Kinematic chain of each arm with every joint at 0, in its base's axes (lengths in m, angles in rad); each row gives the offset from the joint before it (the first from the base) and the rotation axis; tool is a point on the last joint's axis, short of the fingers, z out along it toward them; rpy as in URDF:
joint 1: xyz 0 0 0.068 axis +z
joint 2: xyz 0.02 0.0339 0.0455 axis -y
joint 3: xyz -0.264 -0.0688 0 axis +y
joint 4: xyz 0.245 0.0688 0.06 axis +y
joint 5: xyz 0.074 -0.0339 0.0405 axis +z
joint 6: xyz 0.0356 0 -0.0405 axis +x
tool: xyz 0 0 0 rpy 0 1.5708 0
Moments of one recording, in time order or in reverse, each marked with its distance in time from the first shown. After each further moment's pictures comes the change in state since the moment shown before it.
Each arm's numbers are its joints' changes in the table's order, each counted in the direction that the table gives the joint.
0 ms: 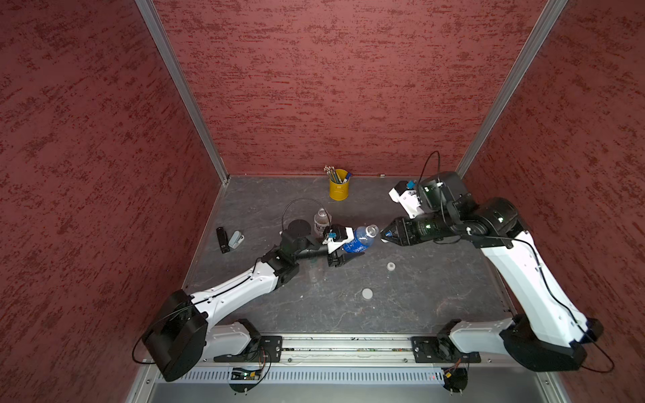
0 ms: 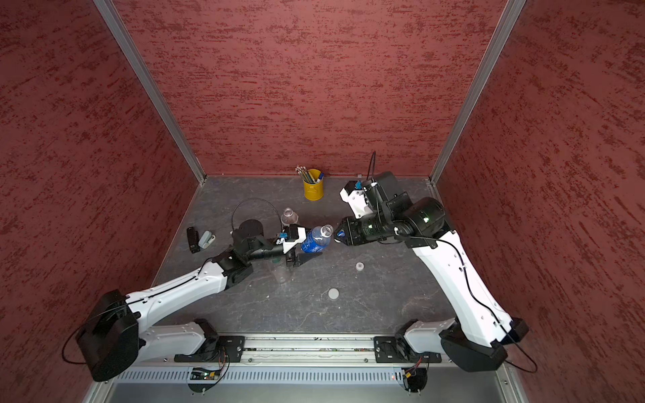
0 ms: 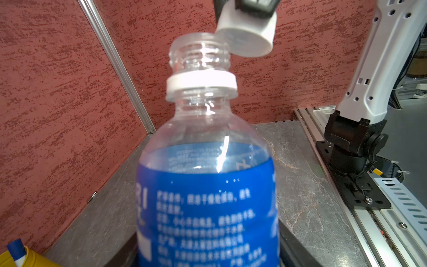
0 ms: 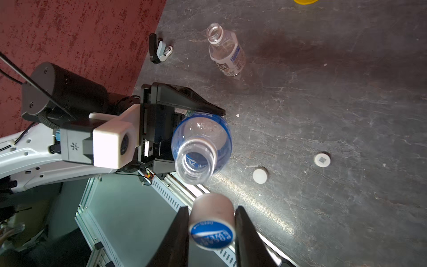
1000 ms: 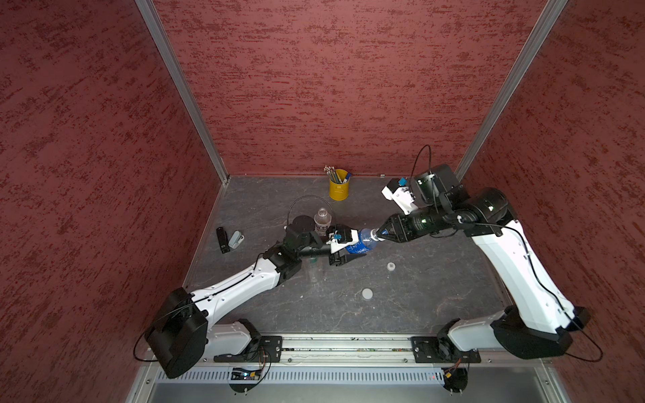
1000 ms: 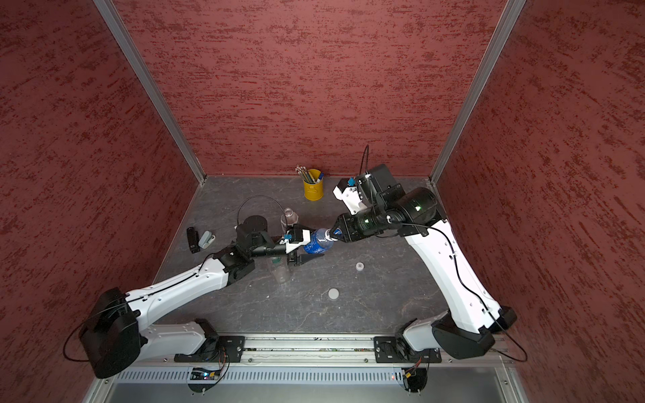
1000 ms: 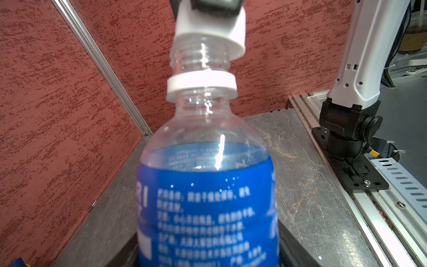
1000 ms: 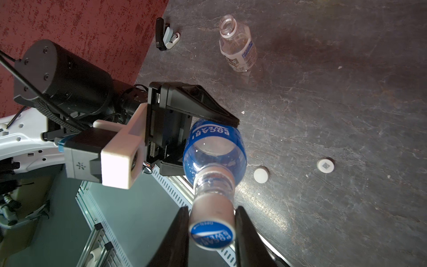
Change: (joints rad) left arm -0.014 -0.021 -0.053 0.099 -0.020 0.100; right arm -0.026 -0.069 -0.066 0.053 0.049 -0.089
